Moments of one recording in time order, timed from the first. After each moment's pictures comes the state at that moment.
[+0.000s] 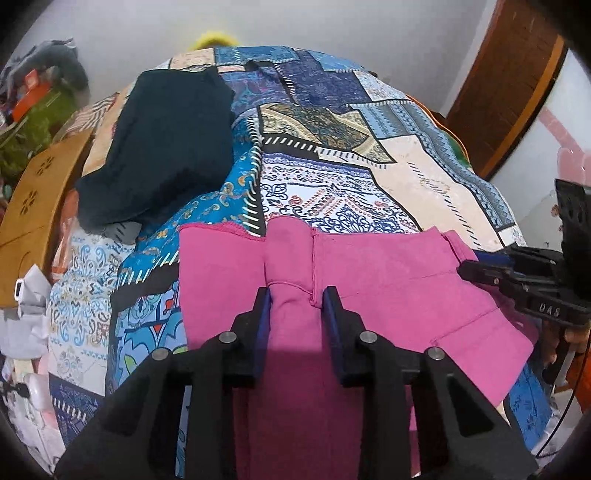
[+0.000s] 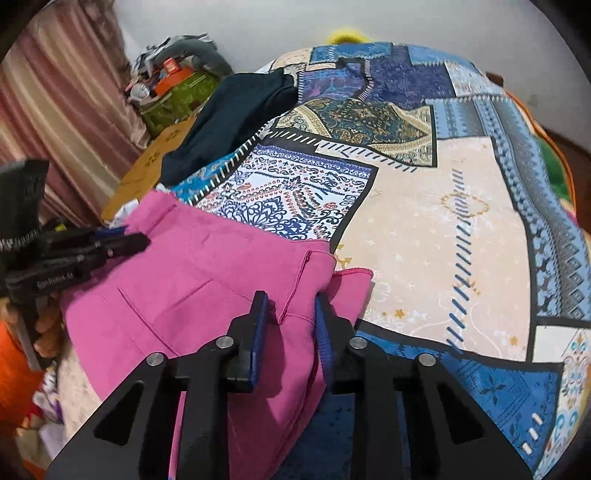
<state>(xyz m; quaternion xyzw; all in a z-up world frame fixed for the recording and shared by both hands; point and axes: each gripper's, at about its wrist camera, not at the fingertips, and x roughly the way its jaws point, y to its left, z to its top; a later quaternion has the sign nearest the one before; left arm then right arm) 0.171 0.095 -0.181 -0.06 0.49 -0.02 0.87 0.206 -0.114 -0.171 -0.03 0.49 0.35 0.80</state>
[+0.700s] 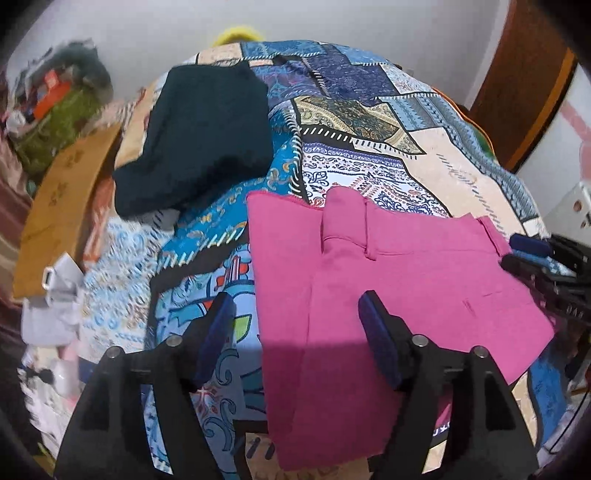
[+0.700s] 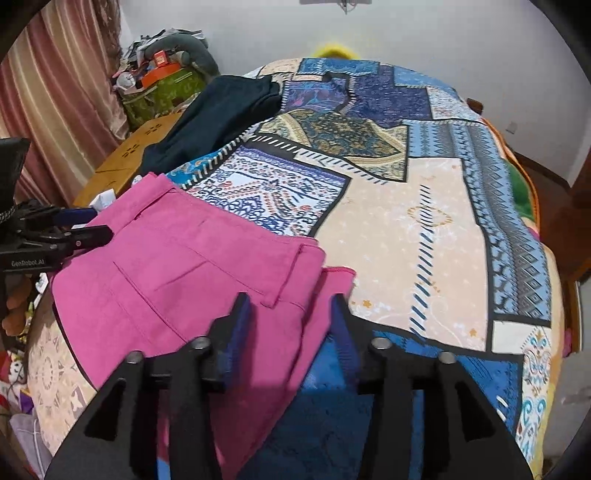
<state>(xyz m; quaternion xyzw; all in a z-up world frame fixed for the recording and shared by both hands) 0.156 0.115 -0.179 -0.04 0.51 0.02 0.86 0.188 -0.119 -0.159 -0.07 0.46 0.30 0.83</state>
